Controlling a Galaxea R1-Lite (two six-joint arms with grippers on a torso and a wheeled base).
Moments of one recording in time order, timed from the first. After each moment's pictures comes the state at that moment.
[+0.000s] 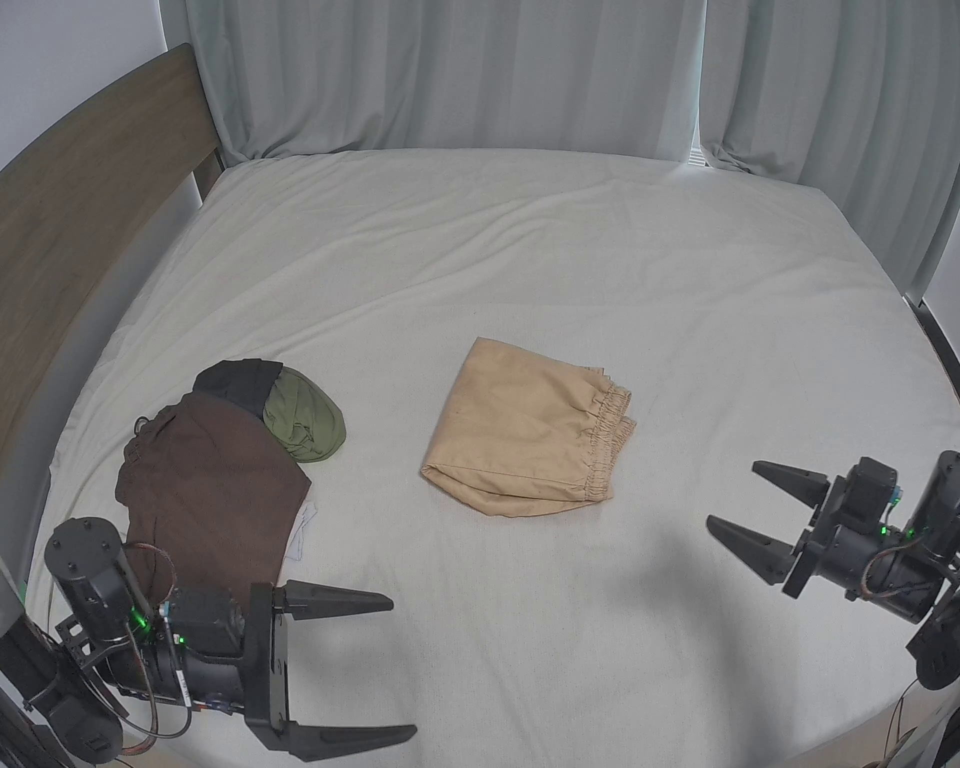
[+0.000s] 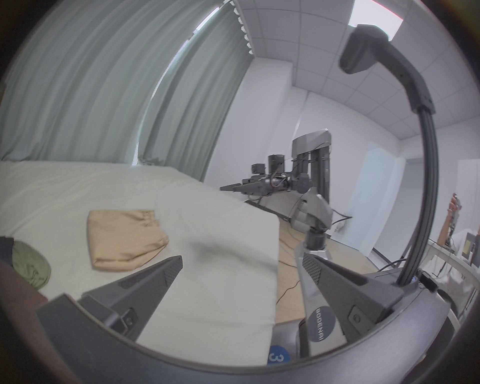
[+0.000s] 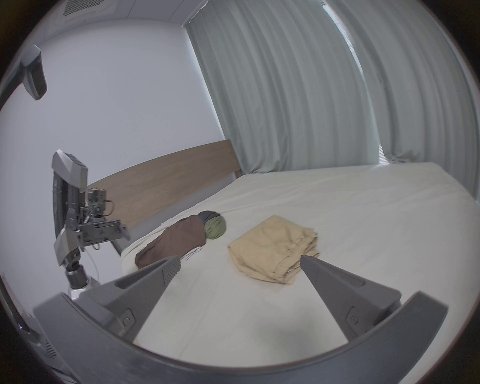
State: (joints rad) left arm -0.45 1.71 -0.02 -1.52 -0.89 0.10; right arm 0.31 1.61 -0.10 -1.45 0.40 0.04
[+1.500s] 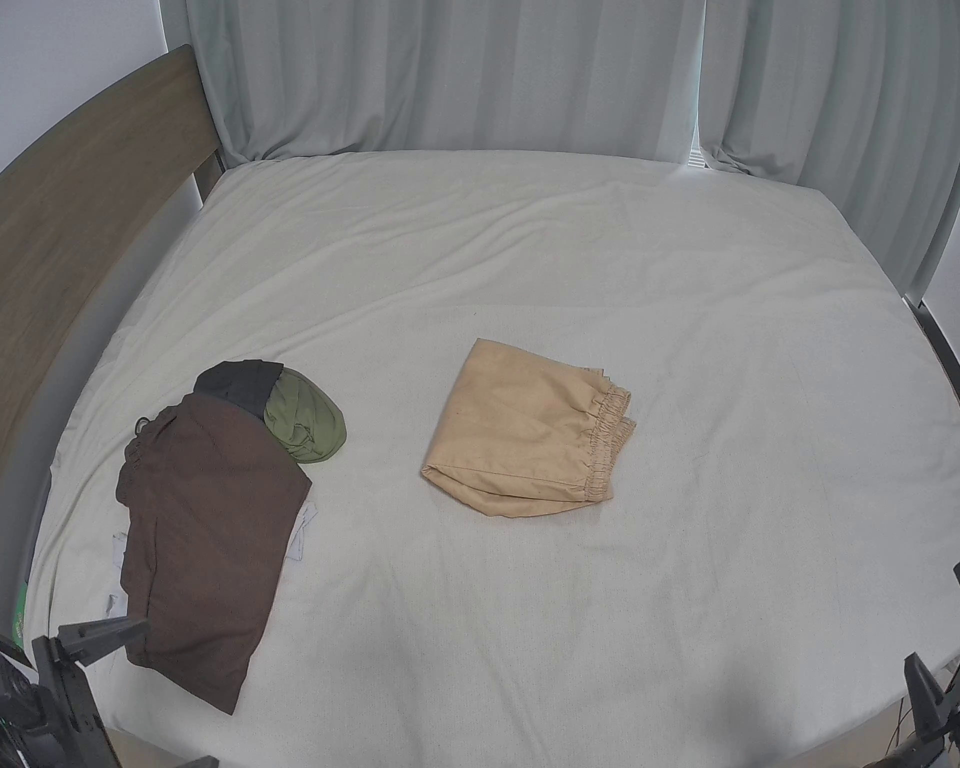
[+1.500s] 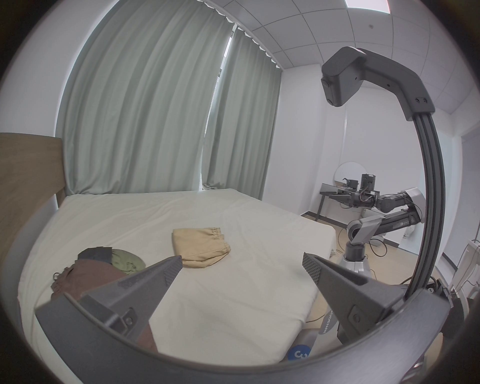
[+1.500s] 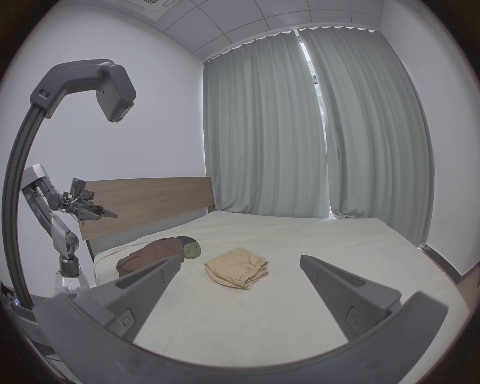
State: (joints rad) left arm -0.28 0.58 -0.02 -0.55 -0.57 0.08; right arm 0.05 0.18 -0.02 -0.37 0.40 -0.02
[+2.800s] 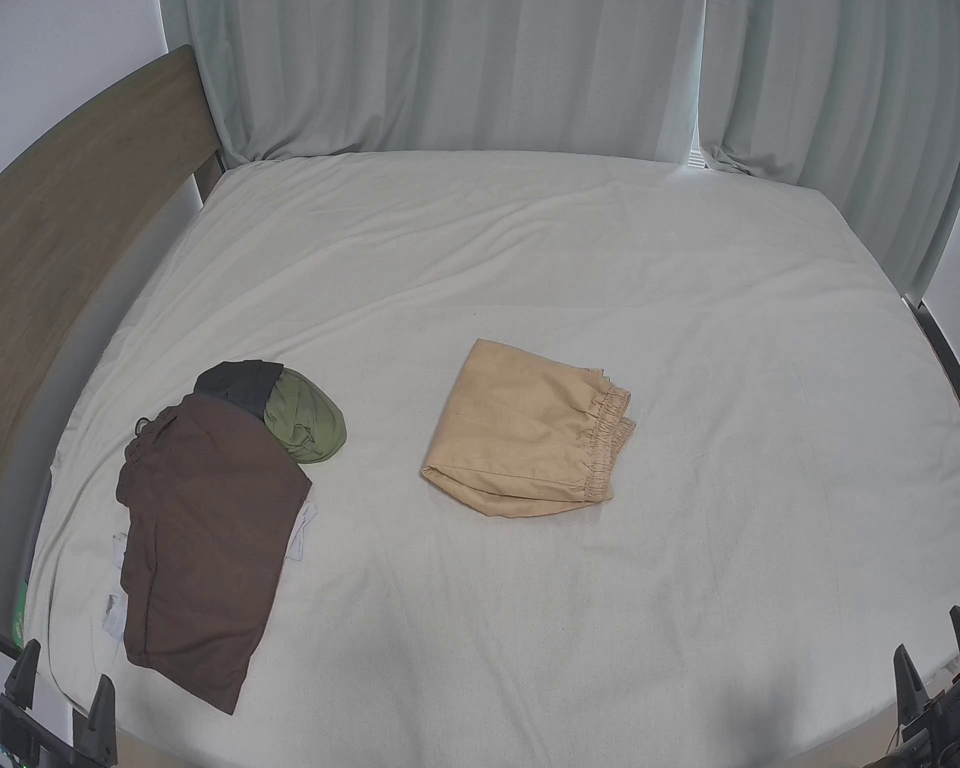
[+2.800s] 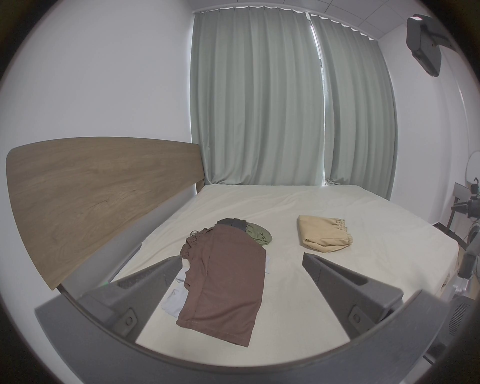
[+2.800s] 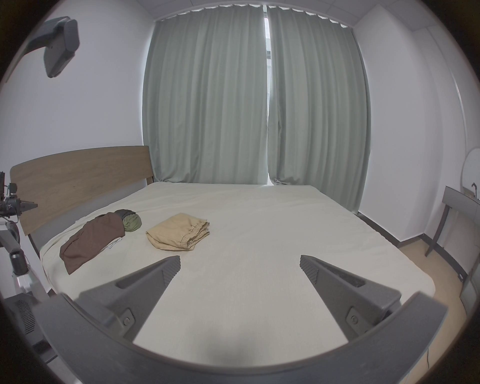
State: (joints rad) left arm 0.00 0.01 -0.02 0.00 0.04 0.00; right arm 0.00 0.01 -0.02 0.00 0.02 -0.02
